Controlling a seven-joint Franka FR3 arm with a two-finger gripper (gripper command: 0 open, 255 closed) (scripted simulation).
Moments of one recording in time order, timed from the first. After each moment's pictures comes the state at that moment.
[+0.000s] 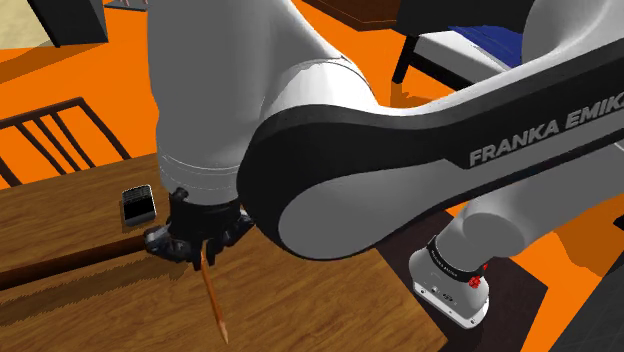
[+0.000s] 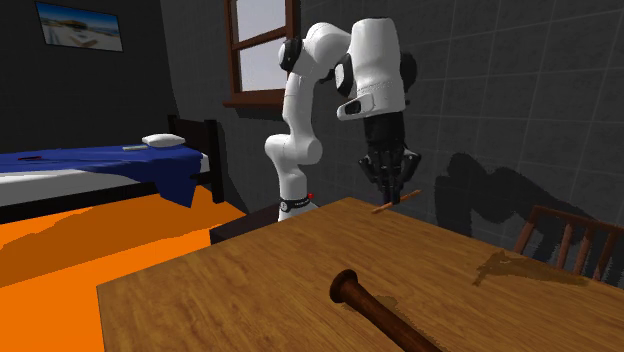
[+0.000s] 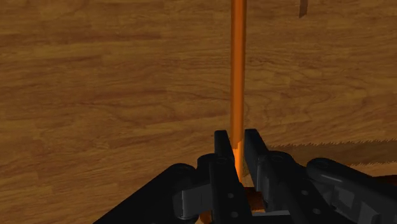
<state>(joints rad) 0.06 -0.21 0.98 -2.12 0.30 2.20 1.06</state>
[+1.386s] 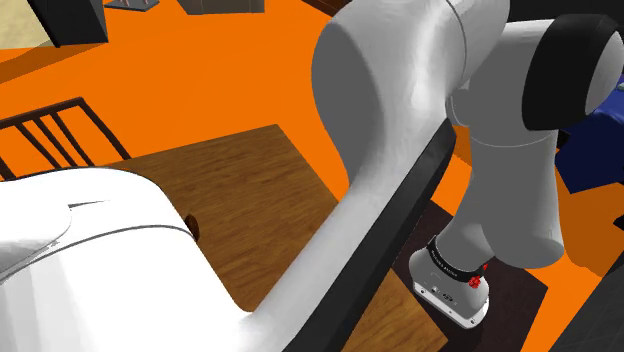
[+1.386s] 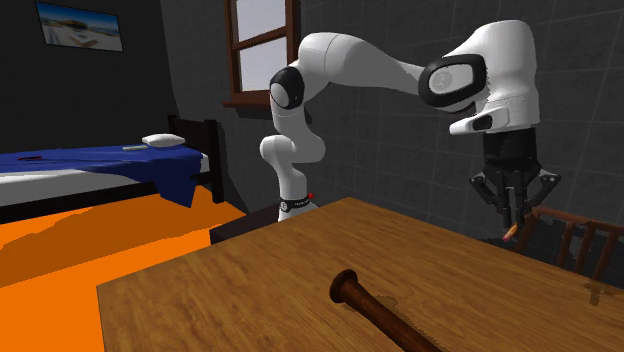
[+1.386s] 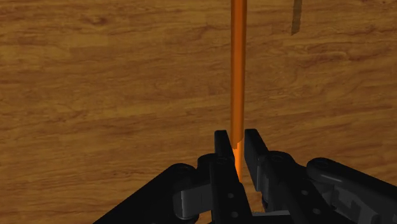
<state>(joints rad) 0.62 0.57 0.94 -1.50 -0.54 2.06 1.80</state>
